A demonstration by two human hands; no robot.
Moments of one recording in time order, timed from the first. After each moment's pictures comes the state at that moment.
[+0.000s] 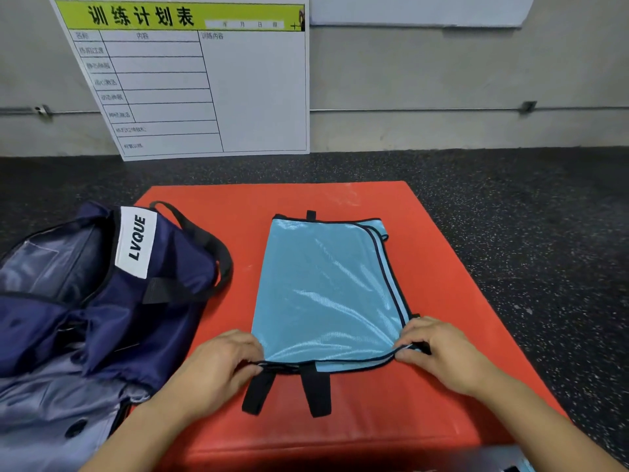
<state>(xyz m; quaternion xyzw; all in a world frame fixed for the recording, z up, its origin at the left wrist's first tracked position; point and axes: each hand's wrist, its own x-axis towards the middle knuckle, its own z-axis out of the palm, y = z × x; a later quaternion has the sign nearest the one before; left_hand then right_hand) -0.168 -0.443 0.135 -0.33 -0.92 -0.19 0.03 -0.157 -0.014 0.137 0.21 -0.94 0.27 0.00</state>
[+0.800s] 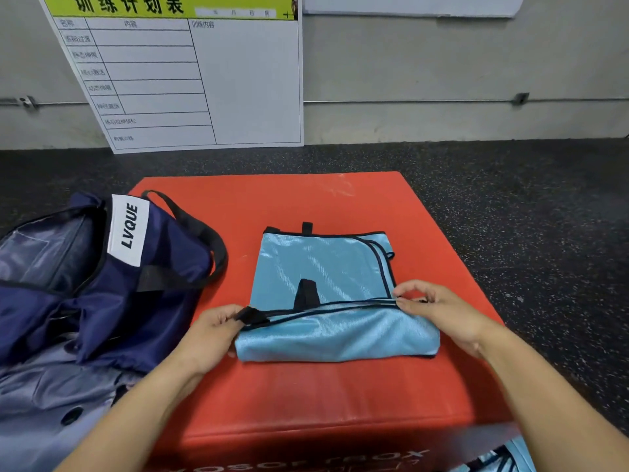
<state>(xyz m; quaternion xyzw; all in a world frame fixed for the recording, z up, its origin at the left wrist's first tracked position) -0.162 -0.412 0.168 0.01 -0.79 -0.60 -0.10 -0.165 -0.020 0.176 -0.02 -0.79 0.60 -0.12</state>
